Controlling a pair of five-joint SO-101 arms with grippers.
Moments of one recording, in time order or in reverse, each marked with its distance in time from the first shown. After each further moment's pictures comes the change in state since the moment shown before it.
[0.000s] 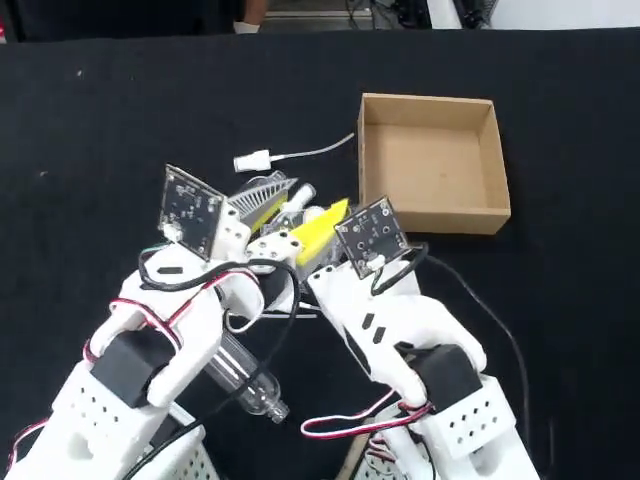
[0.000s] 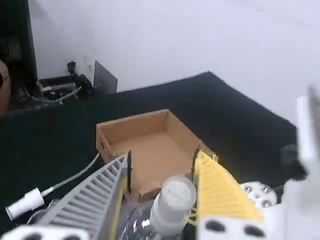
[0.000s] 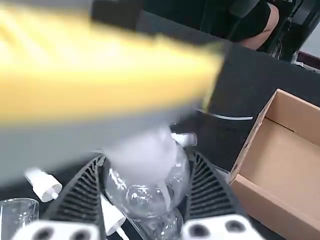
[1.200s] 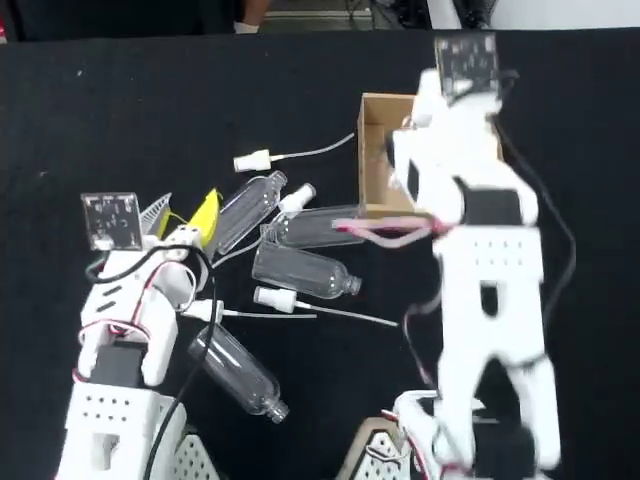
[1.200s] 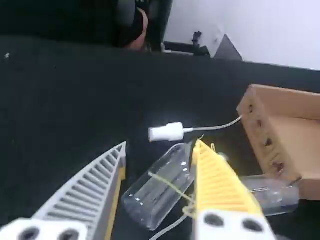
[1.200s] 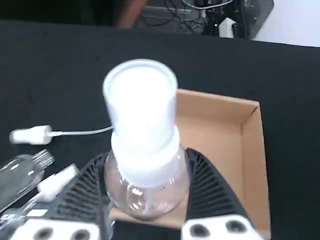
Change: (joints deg) left arm -30.2 -12.1 33.4 -15.4 -0.4; right arm 27.3 50.8 -45.5 3.9 -0.1
